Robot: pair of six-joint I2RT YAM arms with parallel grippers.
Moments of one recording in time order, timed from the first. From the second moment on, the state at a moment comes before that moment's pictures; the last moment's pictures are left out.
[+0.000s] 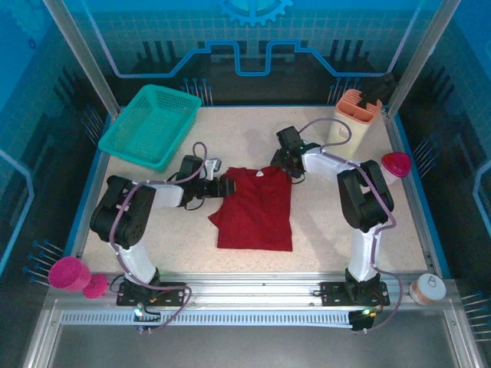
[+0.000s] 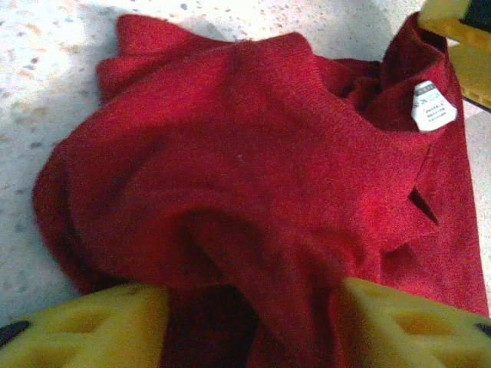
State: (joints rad) left arm -0.27 1.76 0.77 0.20 0.53 -0.44; right arm 0.42 1.96 1.36 -0.44 0.13 0.83
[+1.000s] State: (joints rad) left arm -0.26 1.96 1.29 -0.48 0.41 -0.46; right arm 0.37 1.56 0.93 -0.43 -0.13 0.31
